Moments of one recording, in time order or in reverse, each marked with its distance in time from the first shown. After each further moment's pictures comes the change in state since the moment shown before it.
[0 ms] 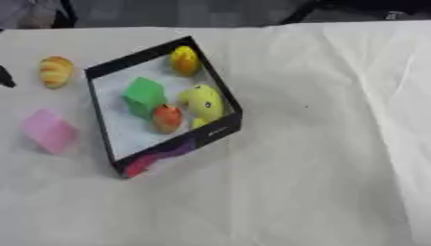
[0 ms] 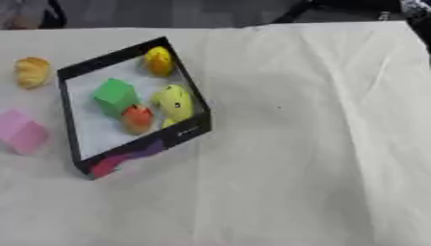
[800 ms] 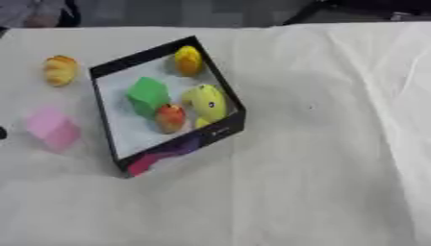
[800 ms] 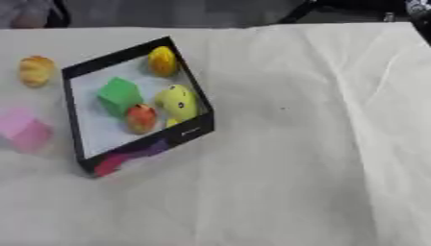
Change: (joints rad) left arm 0.027 0.000 -0.051 0.048 -0.041 0.441 0.053; right arm 0.005 0.000 -0.001 0.003 -0.001 0.005 -0.005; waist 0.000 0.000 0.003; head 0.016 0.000
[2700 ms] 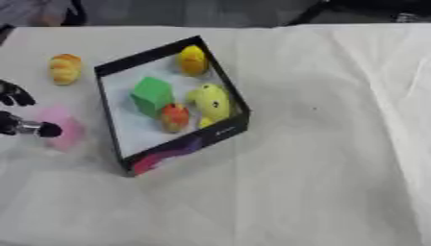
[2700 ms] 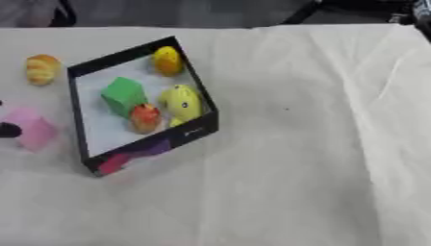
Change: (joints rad) left arm -0.145 -0.103 -0.212 0.088 -0.005 0.186 -0.028; right arm 0.010 0.001 0.000 0.010 -0.013 0.007 0.002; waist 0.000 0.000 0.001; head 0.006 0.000
